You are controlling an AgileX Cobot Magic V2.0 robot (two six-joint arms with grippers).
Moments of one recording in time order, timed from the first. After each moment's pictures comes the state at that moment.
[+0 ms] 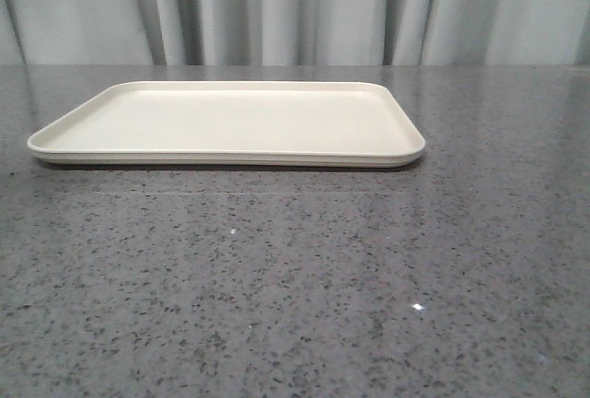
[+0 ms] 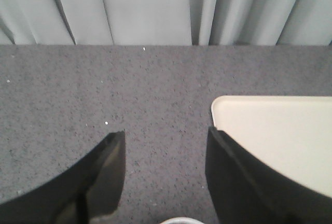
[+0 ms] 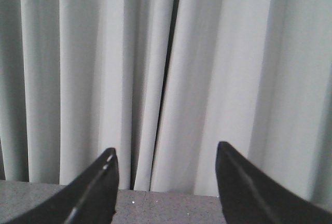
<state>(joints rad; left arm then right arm) 0.25 0.97 -1.37 -0.34 1.06 0.21 0.02 0.48 -0.73 0.40 0.12 -0.37</state>
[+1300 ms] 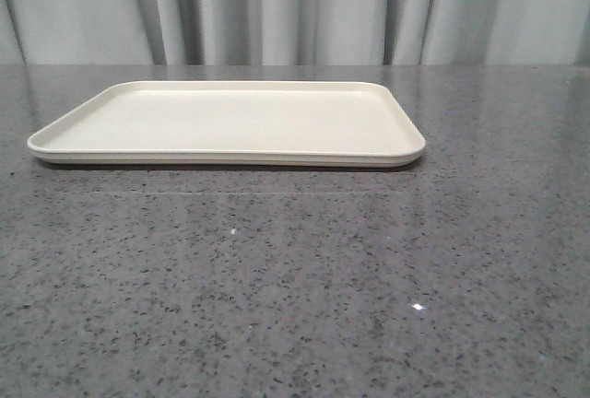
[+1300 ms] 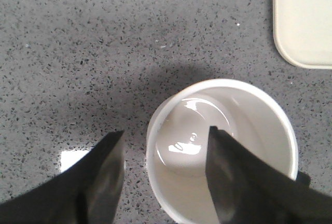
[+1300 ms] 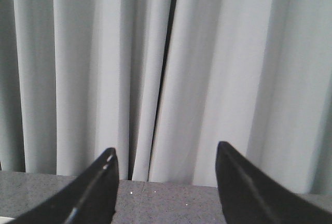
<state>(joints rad) 0.25 1.15 -1.15 -0.24 1.26 0.20 0.02 0.53 -0.74 0.39 0.12 -0.37</state>
